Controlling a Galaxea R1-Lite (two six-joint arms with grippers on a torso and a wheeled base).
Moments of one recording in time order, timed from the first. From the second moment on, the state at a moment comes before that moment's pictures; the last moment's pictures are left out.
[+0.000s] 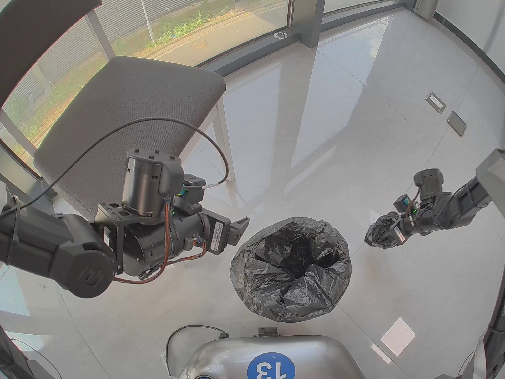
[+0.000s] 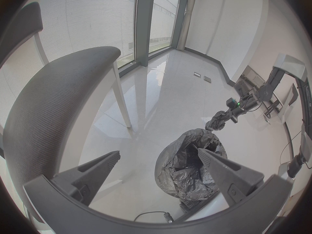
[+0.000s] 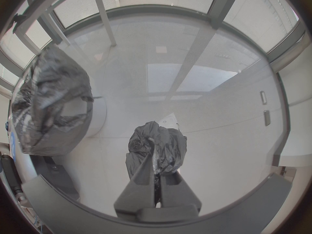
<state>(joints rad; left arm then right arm) -0.64 1.76 -0.89 -0.43 0.19 0.05 -0.01 2.21 -1.13 -0.27 0.06 -0.59</state>
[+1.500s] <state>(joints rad) -0.62 1.61 -0.76 -0.57 0.19 0.01 0.49 1.79 -0.88 -0.26 0.22 -0.53</state>
